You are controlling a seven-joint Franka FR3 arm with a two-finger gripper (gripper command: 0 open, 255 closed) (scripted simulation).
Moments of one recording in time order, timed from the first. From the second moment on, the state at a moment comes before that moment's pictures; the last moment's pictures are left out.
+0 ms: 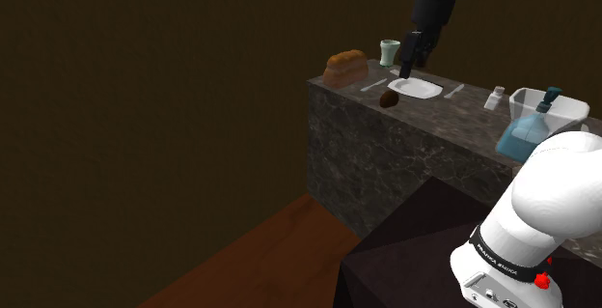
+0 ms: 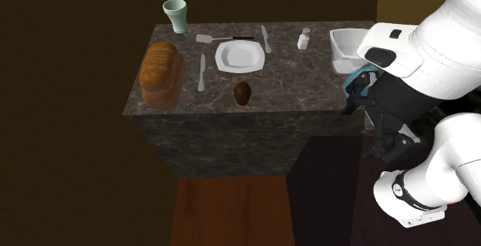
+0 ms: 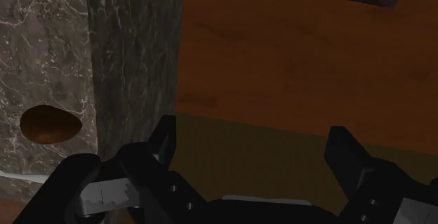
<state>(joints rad) -0.01 -0.78 -0.05 -2.39 -0.06 1.68 -0.16</state>
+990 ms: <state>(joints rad) 0.03 -0.54 -0.35 -2.42 -0.30 1.92 -0.78</state>
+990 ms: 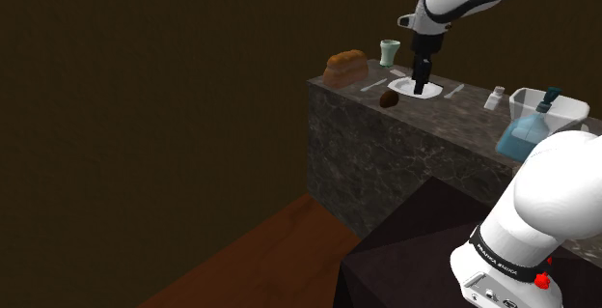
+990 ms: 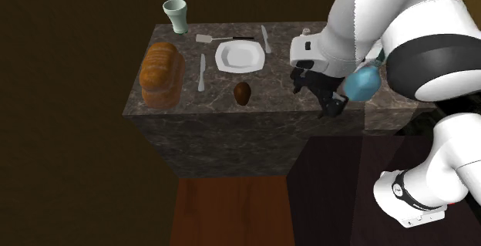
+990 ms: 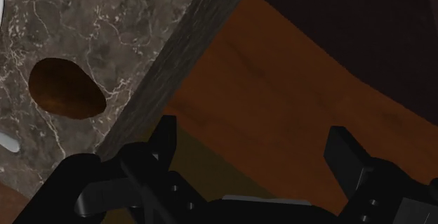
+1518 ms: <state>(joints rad) 0.08 -0.26 -0.50 -2.30 -0.34 2.11 -1.15</state>
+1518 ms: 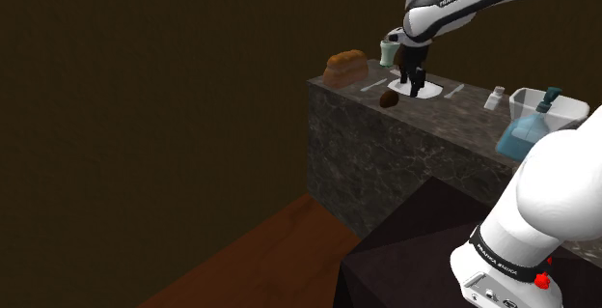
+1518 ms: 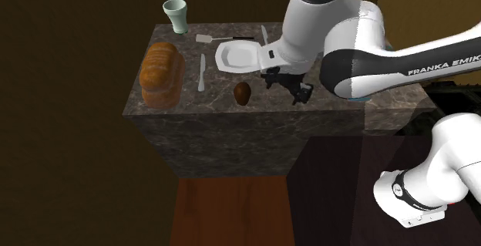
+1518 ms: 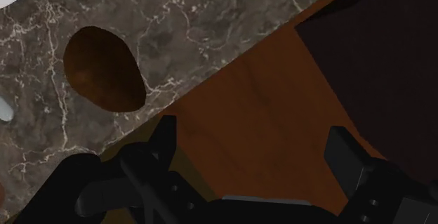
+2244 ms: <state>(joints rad) 0.06 0.21 -0.57 -2.03 -0.17 2.33 -1.71</state>
